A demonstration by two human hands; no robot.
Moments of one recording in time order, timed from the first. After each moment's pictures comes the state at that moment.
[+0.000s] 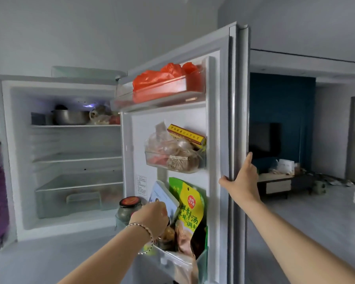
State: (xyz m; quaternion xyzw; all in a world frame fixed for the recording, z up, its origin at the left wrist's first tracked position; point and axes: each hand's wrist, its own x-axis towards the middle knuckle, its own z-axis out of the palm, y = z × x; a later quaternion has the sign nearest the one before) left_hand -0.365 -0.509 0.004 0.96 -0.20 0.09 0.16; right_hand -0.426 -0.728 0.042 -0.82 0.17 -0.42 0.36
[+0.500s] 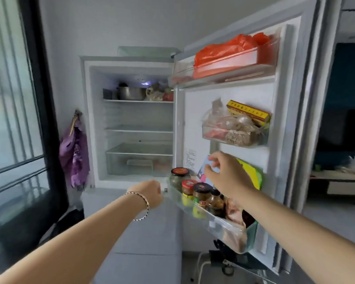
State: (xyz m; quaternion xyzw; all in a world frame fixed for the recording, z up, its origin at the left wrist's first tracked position) left_hand -0.385 -0.390 -0.009 0.99 -0.07 0.03 0.09; right_hand -0.439 -0.589 0.033 -0.91 -0.06 -0.29 0.29
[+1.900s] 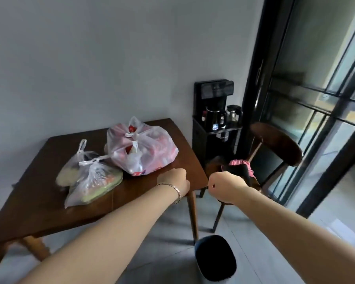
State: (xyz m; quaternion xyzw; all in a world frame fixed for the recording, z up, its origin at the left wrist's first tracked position) left_hand -1.236 -0.385 -0.185 0.25 0.96 0.08 0.09; right_hand -1.167 -0.256 -0.186 -0.14 -0.98 0.07 -0.11
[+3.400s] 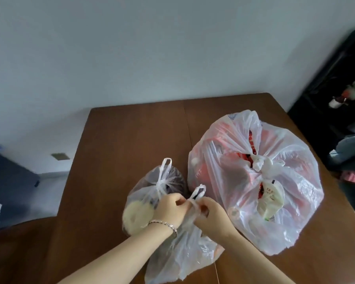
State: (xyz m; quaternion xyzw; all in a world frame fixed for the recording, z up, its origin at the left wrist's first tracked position) left_hand -1.691 -0.678 -0.327 0.01 0.89 0.37 0.27; right_hand -1.639 -0.557 -0.324 -0.14 -0.84 0.51 -0.15
